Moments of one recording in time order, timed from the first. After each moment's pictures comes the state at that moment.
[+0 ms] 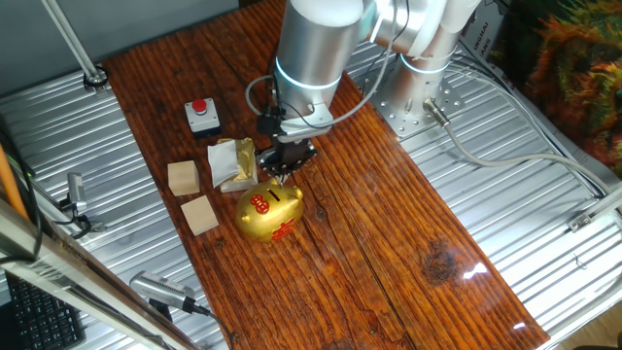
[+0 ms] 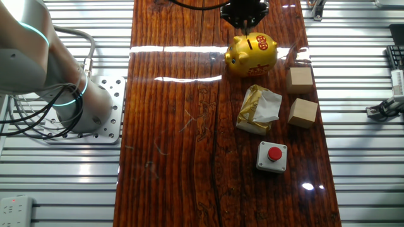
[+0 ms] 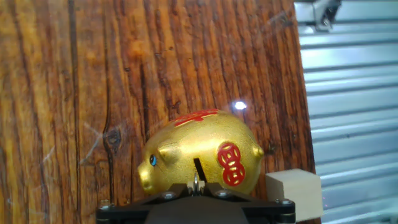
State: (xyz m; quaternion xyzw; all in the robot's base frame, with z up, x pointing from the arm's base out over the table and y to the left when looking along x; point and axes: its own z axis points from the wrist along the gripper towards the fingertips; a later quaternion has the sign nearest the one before) arm 0.477 0.155 0.176 -0.69 0.71 -0.07 0.08
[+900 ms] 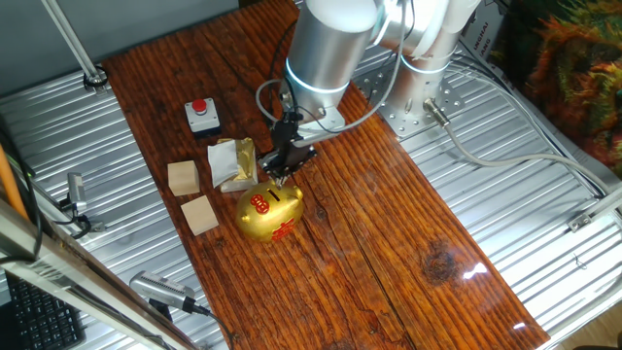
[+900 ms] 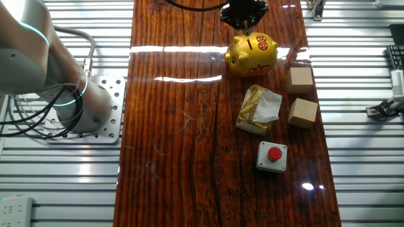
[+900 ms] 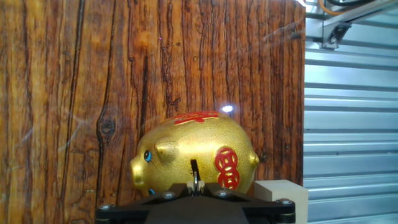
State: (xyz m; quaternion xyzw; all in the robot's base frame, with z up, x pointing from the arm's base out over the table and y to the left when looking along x) arm 0.480 0.156 0.172 -0.72 0.68 -0.10 0.08
